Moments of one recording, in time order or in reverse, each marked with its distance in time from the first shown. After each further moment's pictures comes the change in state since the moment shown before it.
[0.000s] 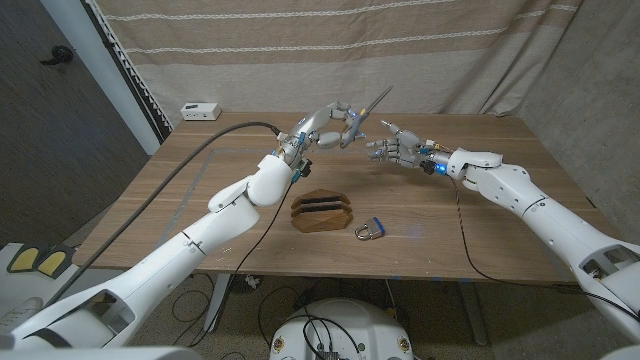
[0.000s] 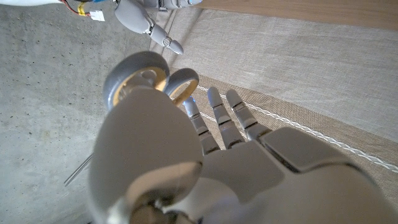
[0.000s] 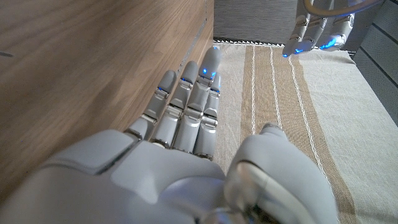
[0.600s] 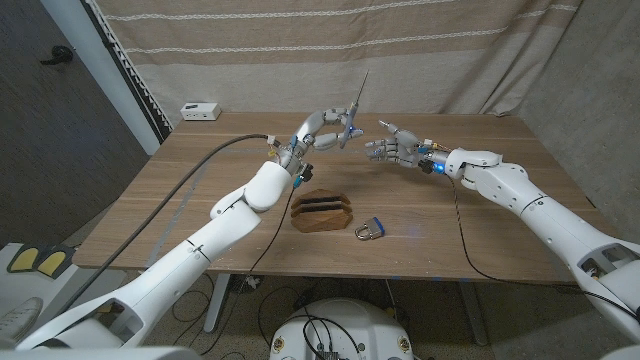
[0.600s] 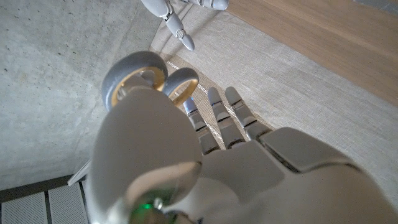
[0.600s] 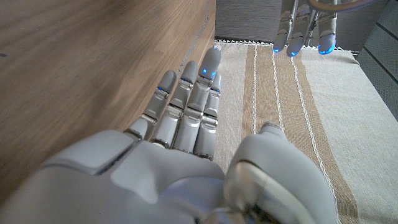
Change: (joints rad) left arm 0.047 -0.058 -0.044 0.065 -0.258 -0.086 -0.025; left_hand -0.022 -0.004 0.000 0.000 0.000 0.000 0.000 0.004 -0.012 0.111 0.000 -0.207 -0.218 0.068 -0.003 -0.087 -0.227 0.037 -0.002 0.000 -0.005; right arm 0.005 0.006 -0.005 -0.006 -0.006 -0.011 -0.018; right_hand 0.008 0.008 0.001 -0.008 0.004 0.005 -0.005 0.000 -0.006 -0.004 -0.004 0.000 -0.003 -0.002 -0.002 0.000 0.000 0.000 0.000 -0.008 0.000
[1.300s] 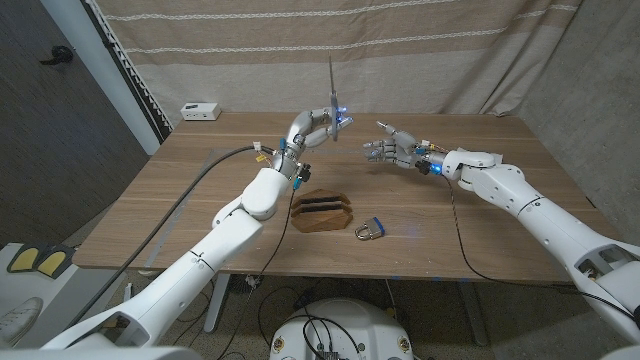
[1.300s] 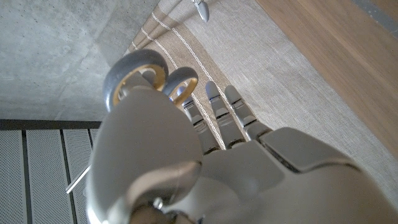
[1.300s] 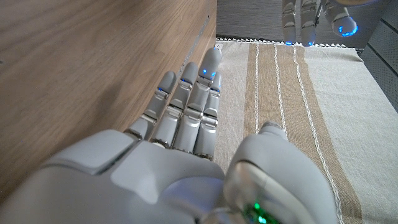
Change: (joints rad) left arm 0.058 -0.057 -0.046 0.025 -0.174 -0.091 0.043; left_hand 0.014 0.014 0.010 -0.013 -0.012 0.000 0.000 0.019 -0.025 0.222 -0.001 -0.042 -0.047 0.110 -0.005 0.009 -0.080 0.016 0.002 0.008 0.012; right arm -0.006 0.009 -0.004 -0.012 -0.001 -0.009 -0.028; right_hand 0.000 0.000 -0.004 -0.012 0.000 0.000 0.000 0.000 -0.005 -0.004 -0.004 0.000 0.002 -0.010 0.004 -0.004 -0.005 -0.004 0.004 -0.014 0.000
